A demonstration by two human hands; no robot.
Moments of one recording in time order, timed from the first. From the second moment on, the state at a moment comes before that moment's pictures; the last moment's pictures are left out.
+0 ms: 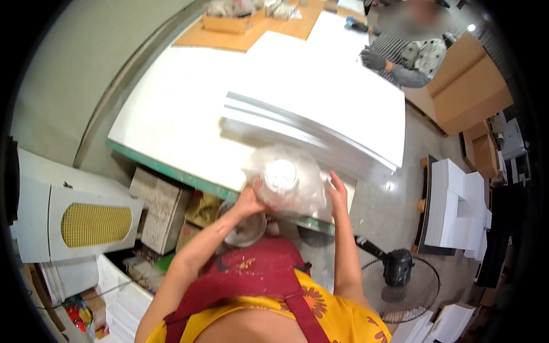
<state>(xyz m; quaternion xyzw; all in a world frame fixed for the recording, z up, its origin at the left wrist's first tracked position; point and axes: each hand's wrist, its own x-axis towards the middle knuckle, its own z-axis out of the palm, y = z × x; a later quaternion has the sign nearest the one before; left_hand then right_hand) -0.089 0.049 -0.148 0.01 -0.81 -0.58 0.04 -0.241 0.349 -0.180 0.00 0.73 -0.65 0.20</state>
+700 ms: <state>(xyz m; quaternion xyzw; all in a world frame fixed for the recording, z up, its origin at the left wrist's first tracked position) -0.135 0.038 -0.216 -0.11 -0.88 -0.43 0.14 -0.219 0.232 -0.114 -0.34 0.70 -0.57 0.26</state>
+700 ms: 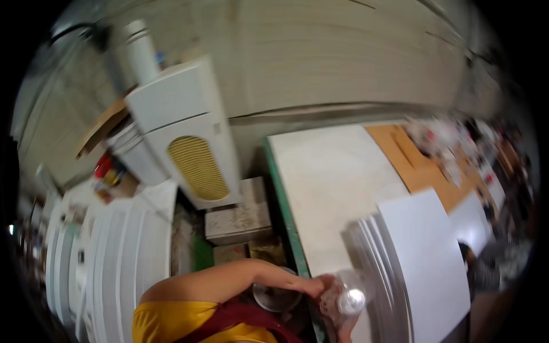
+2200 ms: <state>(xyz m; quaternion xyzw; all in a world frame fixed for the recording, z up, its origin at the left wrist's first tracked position) 0.230 -0.241 0.306 0.21 -0.74 -0.44 0.46 -0.054 -0.240 0.283 -0.64 0.37 -0.45 0.49</state>
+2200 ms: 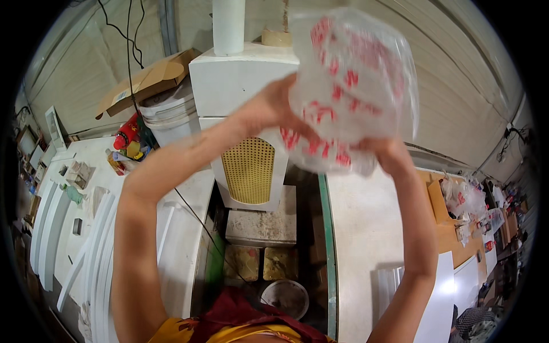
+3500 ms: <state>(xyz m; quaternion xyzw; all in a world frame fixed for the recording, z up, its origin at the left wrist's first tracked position) 0.308 -0.429 0.291 0.34 -0.66 0.09 0.67 0.092 -0.458 0.282 -0.59 0.42 -0.61 0.32</state>
